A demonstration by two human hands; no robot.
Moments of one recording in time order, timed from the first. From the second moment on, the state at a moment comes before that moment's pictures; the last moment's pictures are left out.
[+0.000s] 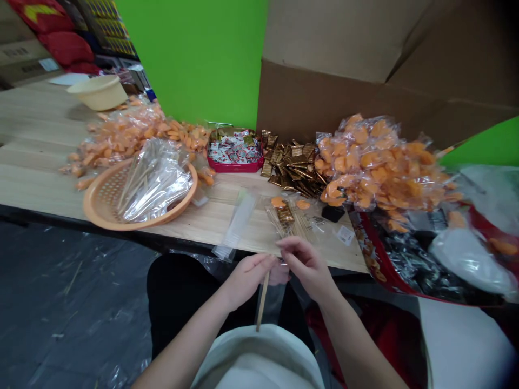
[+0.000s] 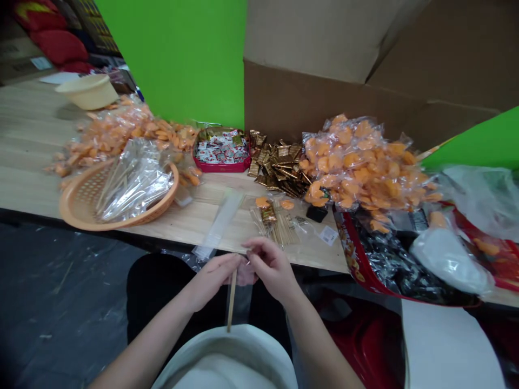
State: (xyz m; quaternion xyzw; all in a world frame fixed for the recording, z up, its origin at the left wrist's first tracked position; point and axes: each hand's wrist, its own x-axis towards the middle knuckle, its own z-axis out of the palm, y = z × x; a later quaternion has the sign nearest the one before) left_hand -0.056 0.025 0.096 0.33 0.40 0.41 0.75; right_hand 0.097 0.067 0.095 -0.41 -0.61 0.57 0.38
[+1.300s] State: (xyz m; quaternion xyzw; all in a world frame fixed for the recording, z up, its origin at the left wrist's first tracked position) left_hand -0.154 0.023 0.097 0.48 0.67 0.37 0.43; right_hand 0.161 0.064 0.038 -0.59 -0.64 0.45 0.19
